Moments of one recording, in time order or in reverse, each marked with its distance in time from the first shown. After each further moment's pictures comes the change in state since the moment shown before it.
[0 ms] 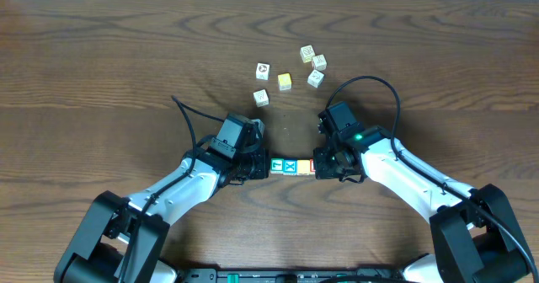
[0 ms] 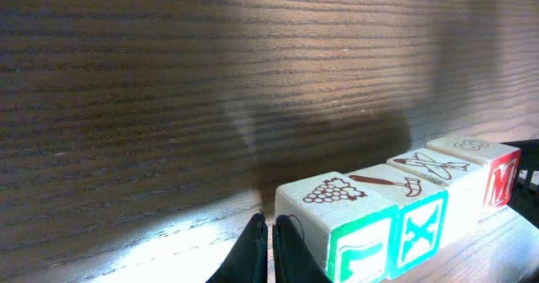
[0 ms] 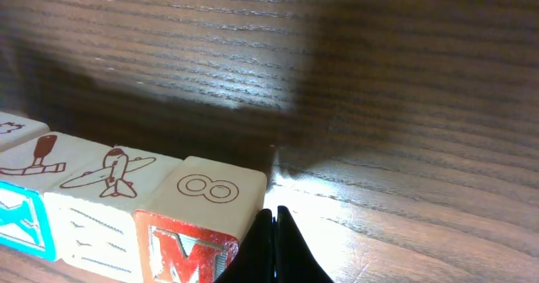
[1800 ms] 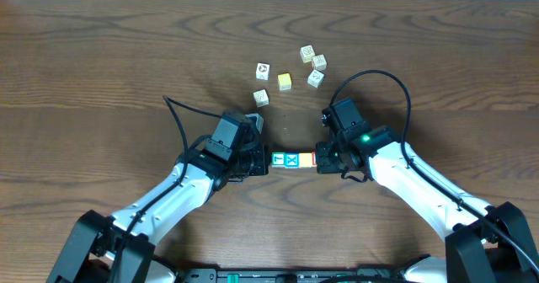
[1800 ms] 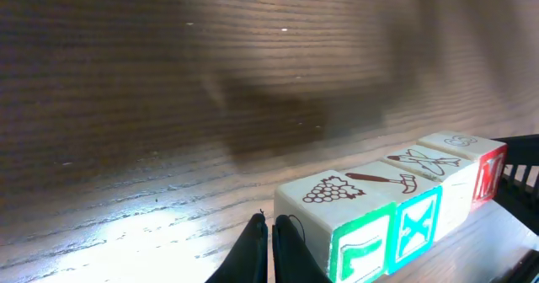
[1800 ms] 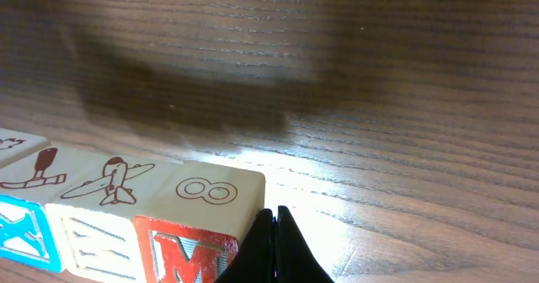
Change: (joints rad) left arm 0.000 -0.092 0.000 -0.005 -0.007 -0.019; right arm 0.000 -0.082 0.018 -0.018 0.035 0.027
